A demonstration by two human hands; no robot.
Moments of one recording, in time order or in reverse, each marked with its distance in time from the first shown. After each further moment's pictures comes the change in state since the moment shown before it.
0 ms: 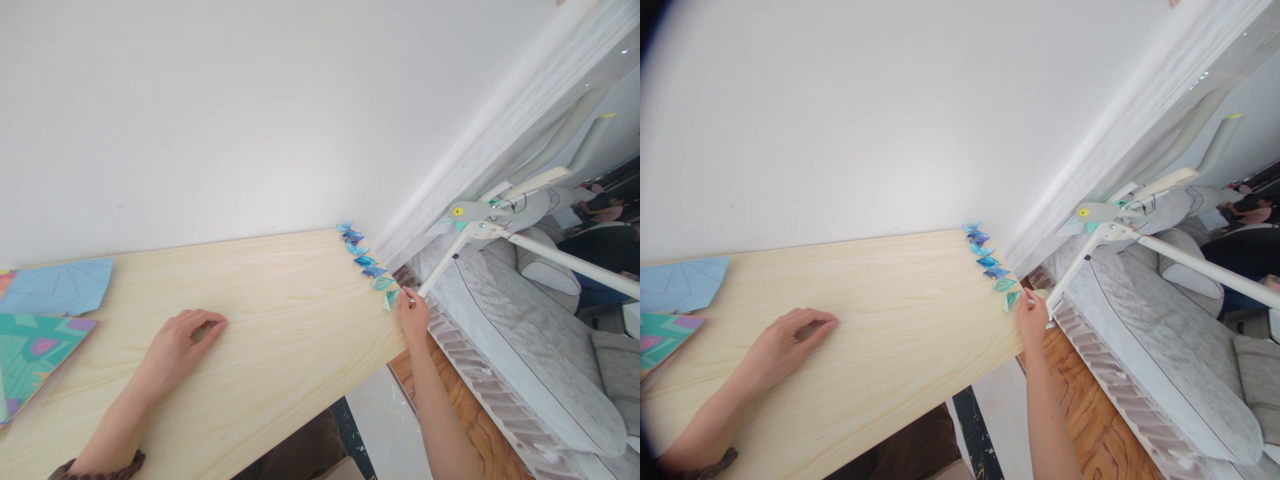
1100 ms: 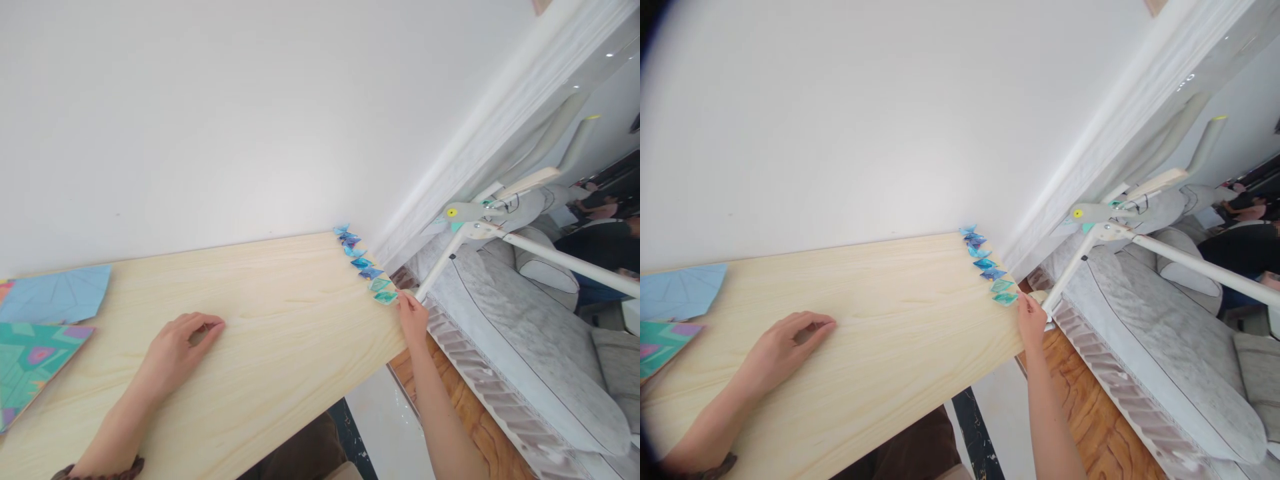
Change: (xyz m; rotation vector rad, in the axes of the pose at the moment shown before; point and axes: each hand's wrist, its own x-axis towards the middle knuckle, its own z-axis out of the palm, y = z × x) left_hand 0.003 0.001 0.000 0.024 0.023 0.009; right_hand -0.007 -0.018 -0.011 0.162 -0.057 0.075
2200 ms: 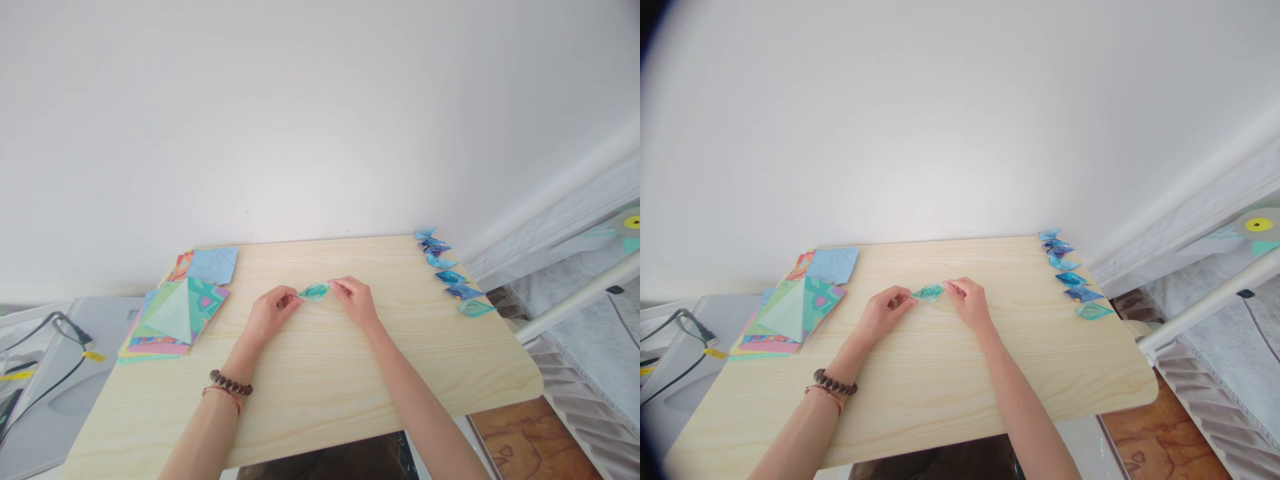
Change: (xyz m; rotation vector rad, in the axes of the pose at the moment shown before) left_hand 0.006 0.002 -0.006 -0.200 0.182 -0.141; right_hand -0.119 -0.173 0.185 0.380 -0.794 -0.510
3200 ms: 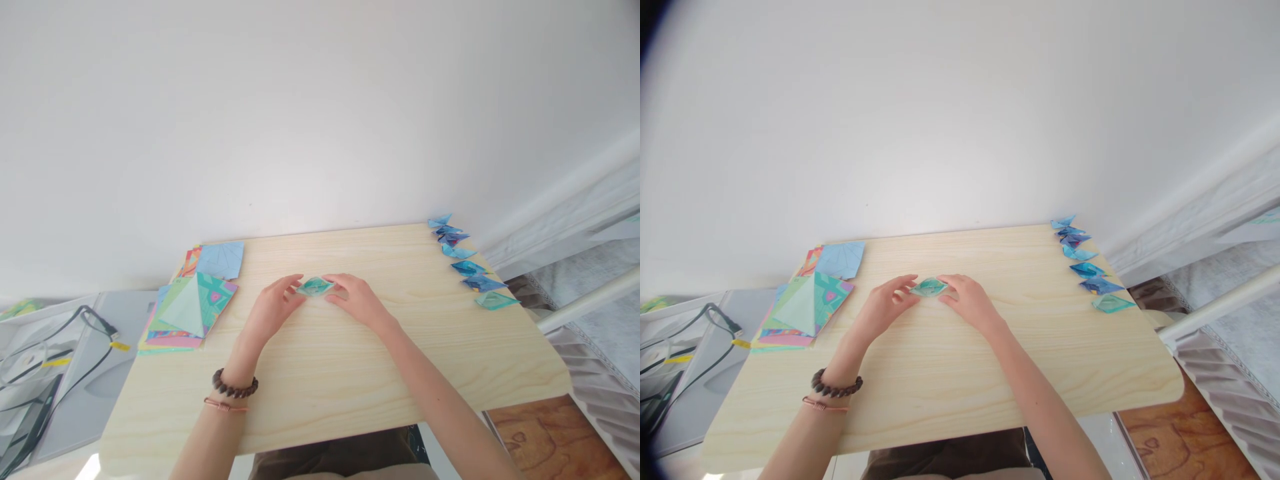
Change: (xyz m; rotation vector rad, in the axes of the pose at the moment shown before) left_hand 0.000 0.013 -0.017 0.046 -0.097 0.000; right_hand 0.002 -0.018 -0.004 -0.110 -0.346 -0.050
